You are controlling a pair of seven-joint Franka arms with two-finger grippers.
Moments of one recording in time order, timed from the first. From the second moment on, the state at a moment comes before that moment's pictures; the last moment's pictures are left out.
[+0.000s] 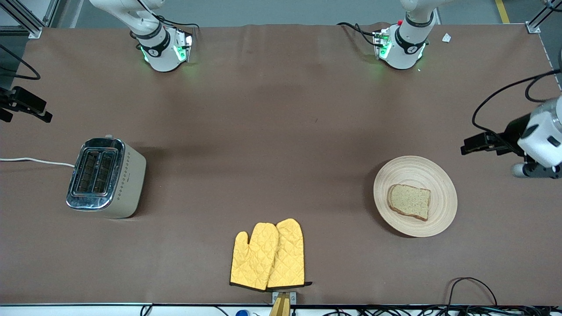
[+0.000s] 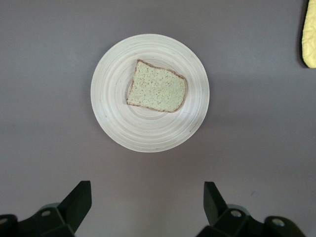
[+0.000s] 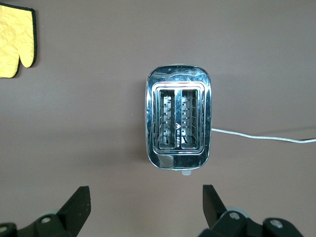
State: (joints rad) left arm 0.30 0.24 -0.45 -1.39 0.04 1.55 -0.11; right arm 0.00 0.00 -0.08 -1.51 0.03 1.54 -0.04
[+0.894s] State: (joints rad) left arm 0.07 -0.06 -0.20 -1.61 0.03 1.54 -0.12; right arm 0.00 0.00 -0.08 -1.51 0.03 1.54 -0.04
